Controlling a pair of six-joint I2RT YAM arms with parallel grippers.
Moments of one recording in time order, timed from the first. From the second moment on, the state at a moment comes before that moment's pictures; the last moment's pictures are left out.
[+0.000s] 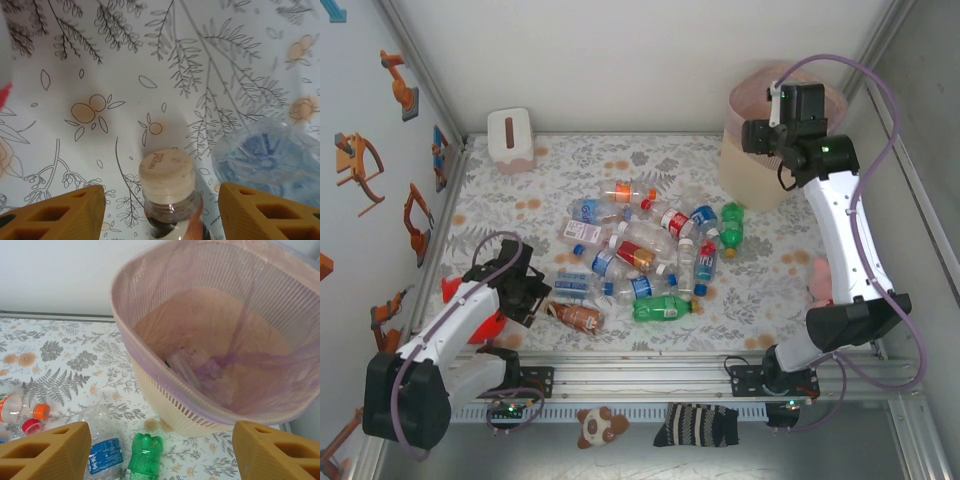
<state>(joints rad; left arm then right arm) -0.27 1.05 0.55 -0.86 0.06 -1.29 0.21 1.54 1.87 -0.94 0.17 0.05</state>
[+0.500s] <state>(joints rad) -0.24 1.09 0.47 -0.75 0.13 -1.33 0.24 1.54 1.87 -0.94 0.17 0.05</state>
